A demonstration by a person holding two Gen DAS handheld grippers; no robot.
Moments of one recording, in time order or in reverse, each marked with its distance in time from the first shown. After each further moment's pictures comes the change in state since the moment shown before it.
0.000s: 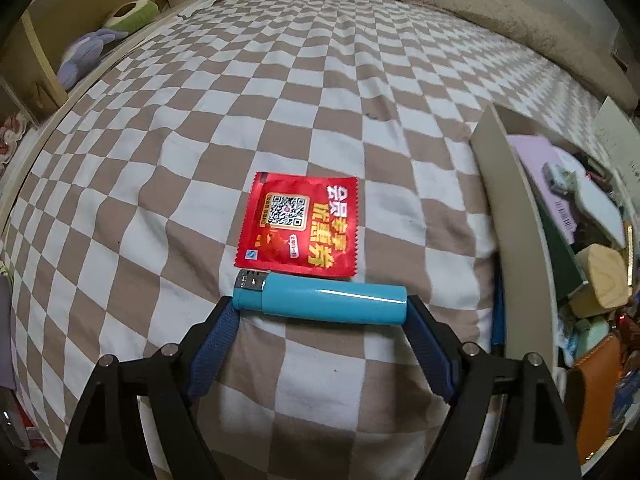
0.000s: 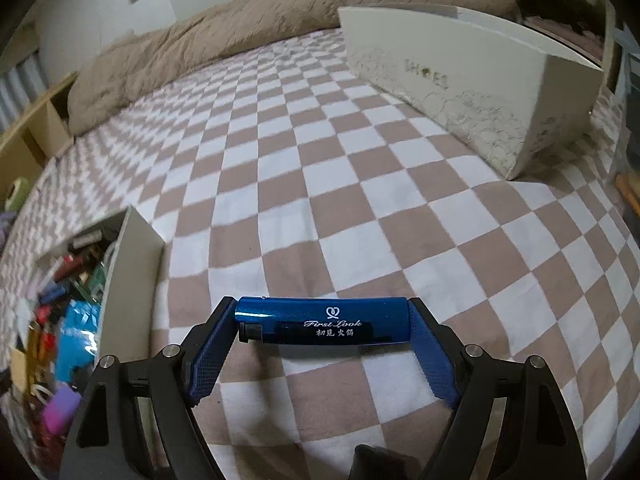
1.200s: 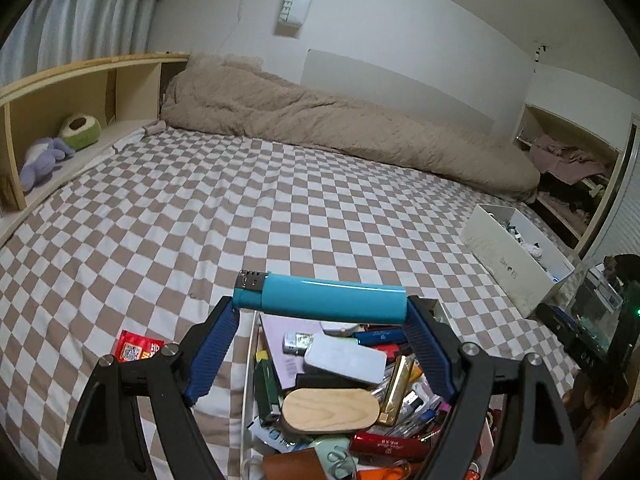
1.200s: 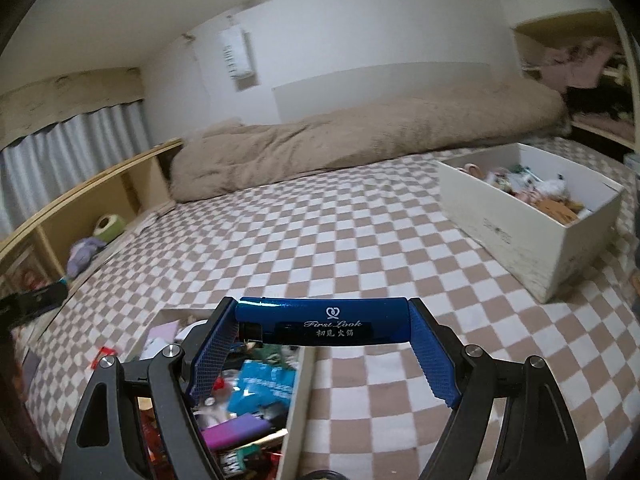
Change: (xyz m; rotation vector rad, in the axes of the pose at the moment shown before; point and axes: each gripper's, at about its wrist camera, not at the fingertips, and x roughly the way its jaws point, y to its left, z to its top) left arm -0.150 -0.121 0.036 0.001 -0.472 -0.286; right arm -0.107 0.078 0.001 -0.175 -0.373 0.292
